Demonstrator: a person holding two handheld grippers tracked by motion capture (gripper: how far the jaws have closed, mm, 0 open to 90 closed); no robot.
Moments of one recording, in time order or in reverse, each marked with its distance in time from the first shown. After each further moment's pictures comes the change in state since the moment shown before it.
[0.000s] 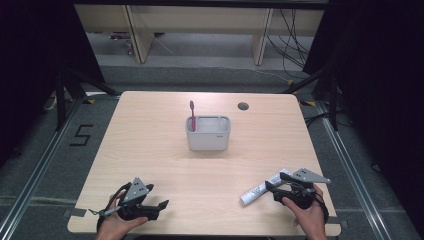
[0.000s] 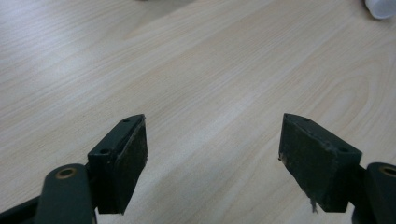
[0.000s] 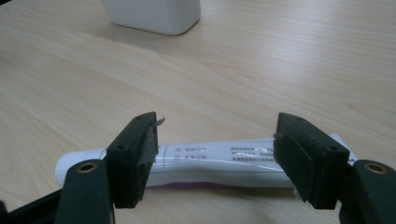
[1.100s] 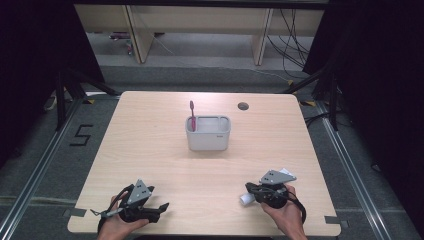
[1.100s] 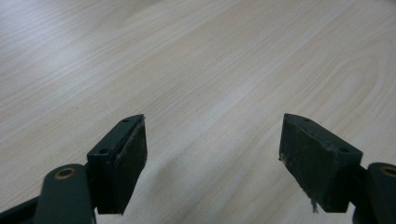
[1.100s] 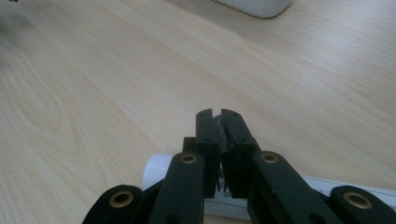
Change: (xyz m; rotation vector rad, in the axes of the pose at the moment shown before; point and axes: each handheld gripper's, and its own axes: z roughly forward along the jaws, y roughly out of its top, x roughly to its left) left arm -0.003 -0.005 0.005 0.018 0.003 0.022; right arm 0.057 0.013 0.033 0.138 0.132 -0.174
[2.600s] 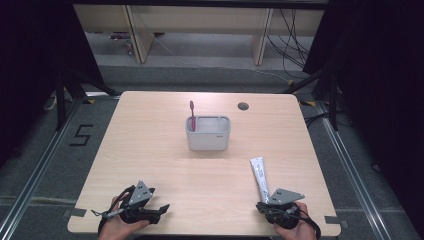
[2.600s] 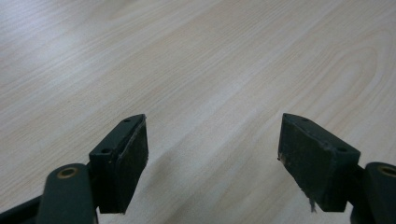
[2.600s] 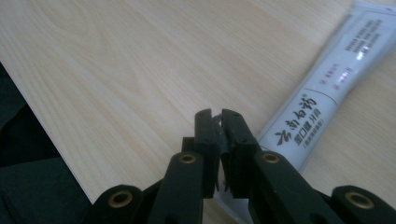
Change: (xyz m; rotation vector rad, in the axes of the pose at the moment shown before) left arm -0.002 -0.002 0.001 0.021 -0.006 0.004; right arm 0.012 -0.038 -0.034 0.131 -0.011 -0.074
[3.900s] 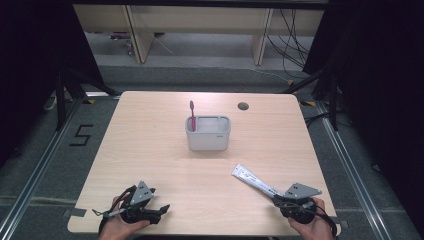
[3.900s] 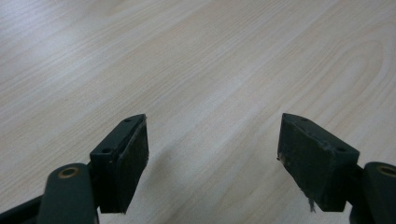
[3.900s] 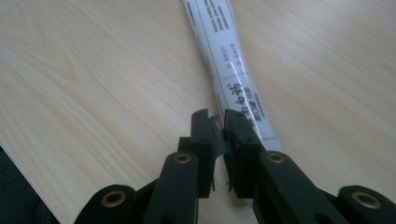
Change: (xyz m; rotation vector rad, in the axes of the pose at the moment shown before) left arm 0.000 -0.001 0.002 0.023 0.002 0.013; right arm -0.028 -0.004 -0.024 0.014 -0.105 0.028
